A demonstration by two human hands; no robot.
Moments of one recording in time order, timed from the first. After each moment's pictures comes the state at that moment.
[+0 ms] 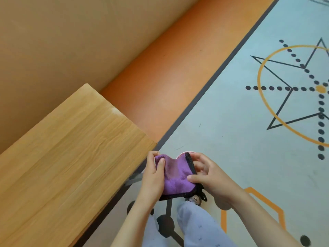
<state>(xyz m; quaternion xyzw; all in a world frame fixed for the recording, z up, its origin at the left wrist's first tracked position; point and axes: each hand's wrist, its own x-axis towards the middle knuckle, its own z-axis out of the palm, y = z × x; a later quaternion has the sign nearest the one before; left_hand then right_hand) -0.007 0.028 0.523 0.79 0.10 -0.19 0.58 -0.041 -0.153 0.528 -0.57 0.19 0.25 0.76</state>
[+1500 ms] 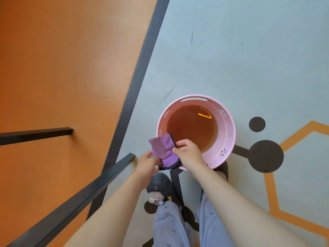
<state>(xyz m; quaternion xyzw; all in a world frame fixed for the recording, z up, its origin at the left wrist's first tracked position) 0.014 0.013 -0.035 0.66 0.32 -0.52 0.44 -0.042 -0.123 -0.043 -0.52 0.50 0.26 0.64</state>
